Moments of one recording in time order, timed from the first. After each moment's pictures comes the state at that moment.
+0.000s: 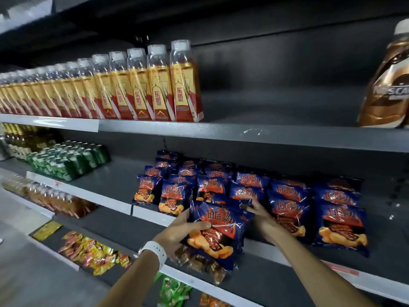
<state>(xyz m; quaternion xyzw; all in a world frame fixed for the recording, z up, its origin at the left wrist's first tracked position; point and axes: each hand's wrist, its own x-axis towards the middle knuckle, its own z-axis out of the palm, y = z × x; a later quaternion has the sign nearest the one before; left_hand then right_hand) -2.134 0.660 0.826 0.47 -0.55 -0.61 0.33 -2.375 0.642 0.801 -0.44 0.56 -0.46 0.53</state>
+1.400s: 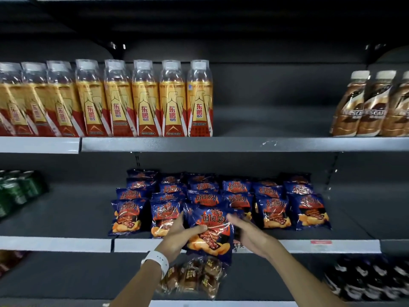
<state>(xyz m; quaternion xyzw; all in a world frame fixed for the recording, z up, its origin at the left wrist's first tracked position) -2.060 0.585 0.819 0.35 -0.60 -0.65 0.30 -2.263 0.671 0.819 -0.36 0.54 -0.52 0.56</state>
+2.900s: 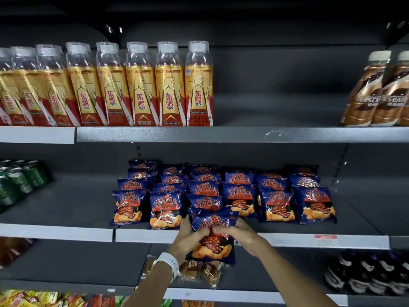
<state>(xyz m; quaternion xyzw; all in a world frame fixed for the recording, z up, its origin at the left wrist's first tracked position) -2.081 0.583 0.770 0.43 -0.61 -0.60 0.27 -2.257 0.650 0.783 -0.44 0.63 -0.44 0.47</state>
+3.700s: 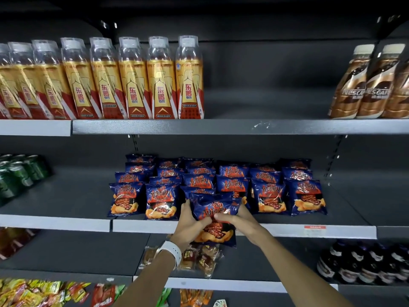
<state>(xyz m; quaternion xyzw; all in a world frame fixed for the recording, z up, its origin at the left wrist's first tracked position) -2.106 0.602 0.780 0.41 -0.67 -0.51 0.35 -2.275 0.673 0.792 -0.47 0.60 -0.50 0.42</state>
